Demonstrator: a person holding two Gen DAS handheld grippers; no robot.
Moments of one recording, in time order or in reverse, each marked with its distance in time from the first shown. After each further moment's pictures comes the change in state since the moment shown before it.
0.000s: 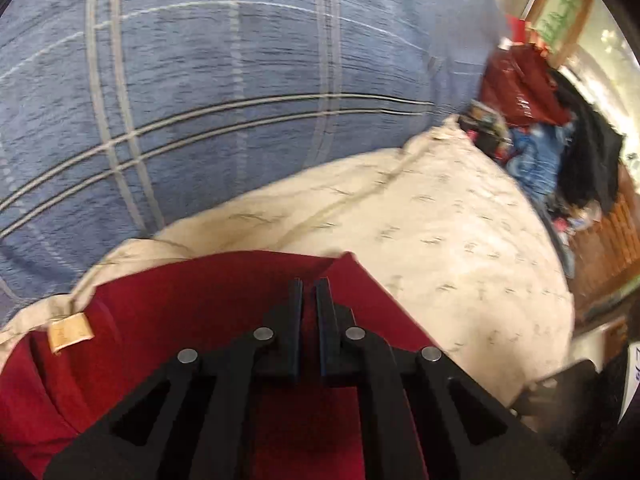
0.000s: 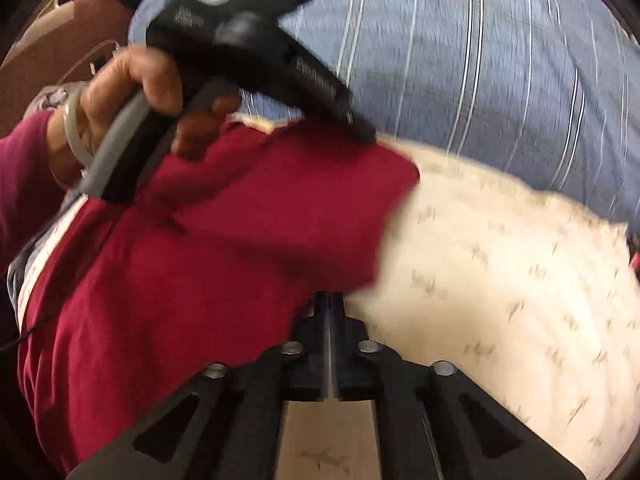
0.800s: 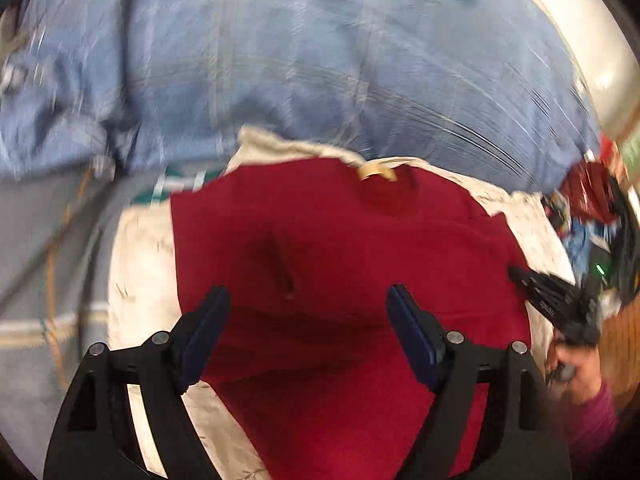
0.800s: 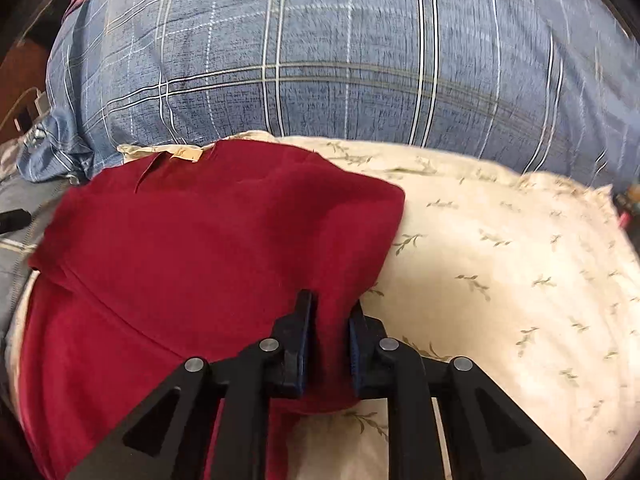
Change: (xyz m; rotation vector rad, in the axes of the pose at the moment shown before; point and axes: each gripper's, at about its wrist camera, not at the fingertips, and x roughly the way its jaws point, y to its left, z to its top) left arm -0.169 0.144 -0.191 -0.478 -0.127 0.230; right arm 0.033 -0.005 0.042 0.205 0.018 -0.149
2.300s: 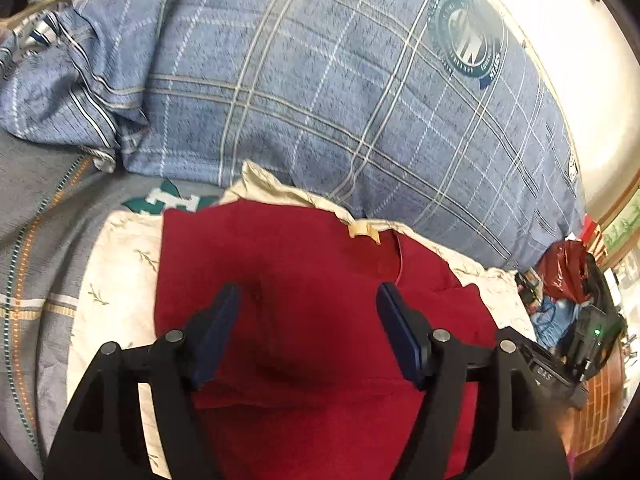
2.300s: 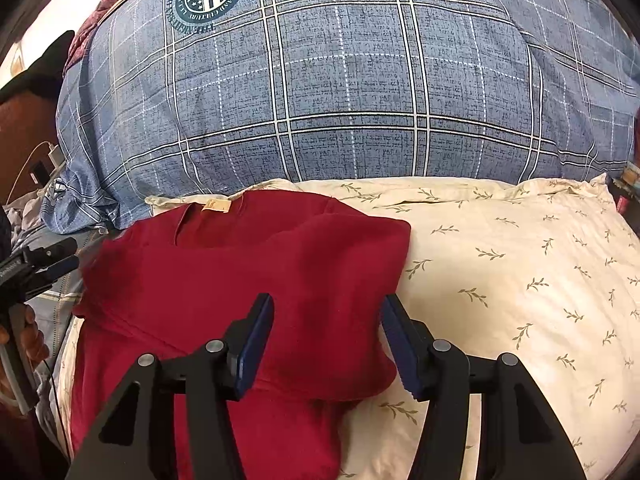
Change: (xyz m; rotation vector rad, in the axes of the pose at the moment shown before) left arm -0.010 0.008 0.005 -0.155 -0.174 -0.116; right arm -0.034 -0.004 0.019 0.125 -0.067 0.085
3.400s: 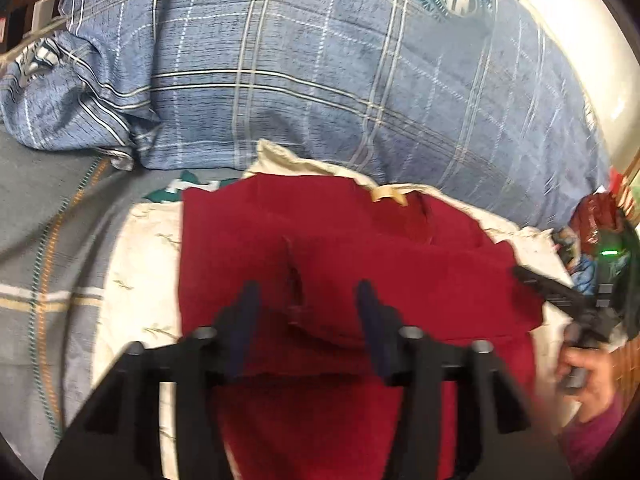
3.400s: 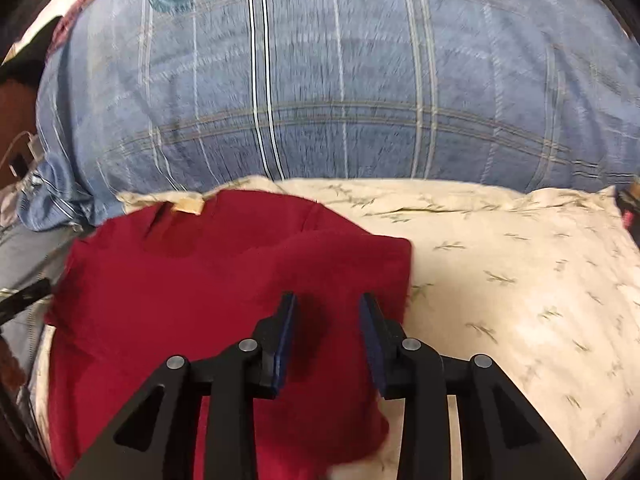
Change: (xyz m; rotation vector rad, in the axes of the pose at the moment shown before) left arm -0.003 -0.013 -0.019 0.117 0.015 0.119; right arm 0.056 -0.003 0.021 -0.046 0.060 -0.054
